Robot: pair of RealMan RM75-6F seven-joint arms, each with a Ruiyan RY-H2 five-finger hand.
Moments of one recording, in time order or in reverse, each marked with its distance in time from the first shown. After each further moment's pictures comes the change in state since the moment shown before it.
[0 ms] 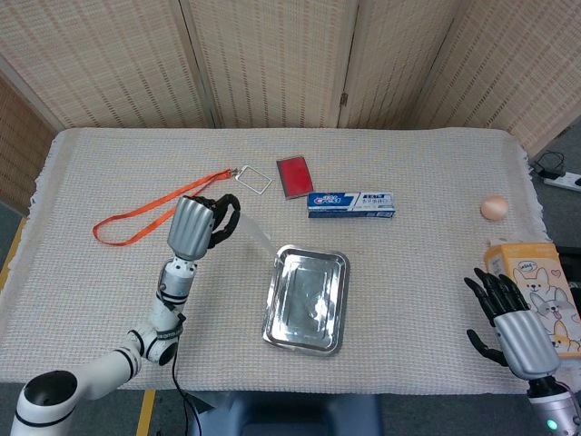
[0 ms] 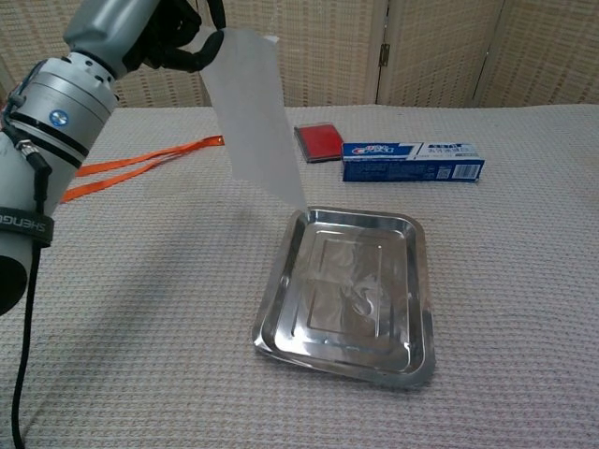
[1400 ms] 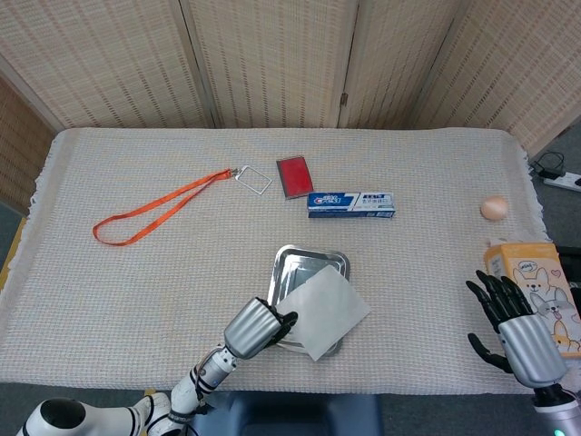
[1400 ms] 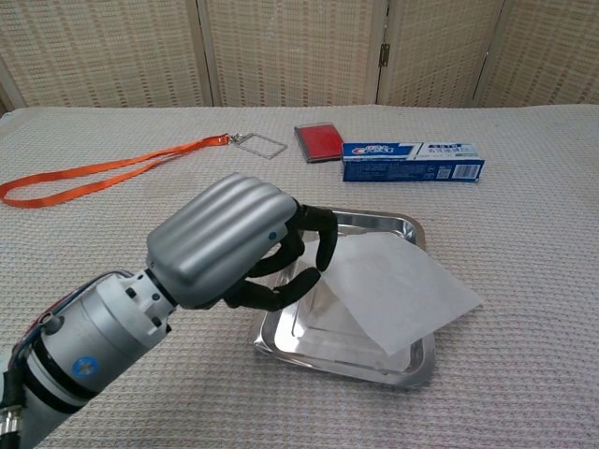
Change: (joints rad) left arm 0.176 -0.075 0.401 -0.288 0.182 -0.059 0.326; right arm -0.019 0.021 -0.009 -0.015 -0.054 0.060 0.024
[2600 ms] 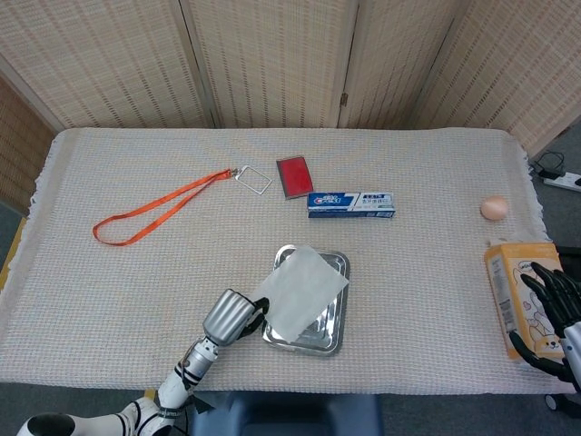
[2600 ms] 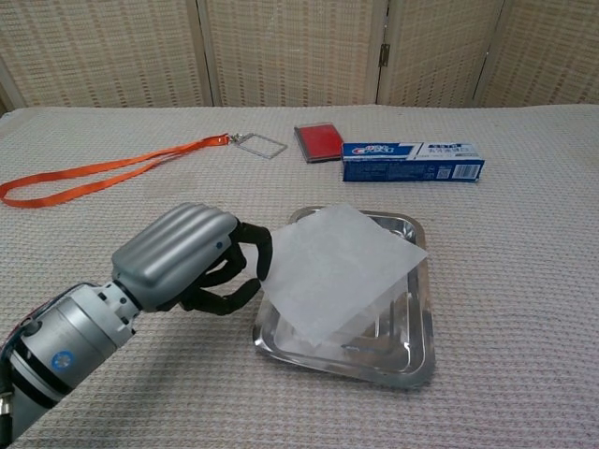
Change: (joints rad) left arm 0.114 -0.005 -0.032 0.107 -0.083 -0.084 -0.112; right arm -0.054 0.147 0.014 0.042 -0.038 0.191 0.337
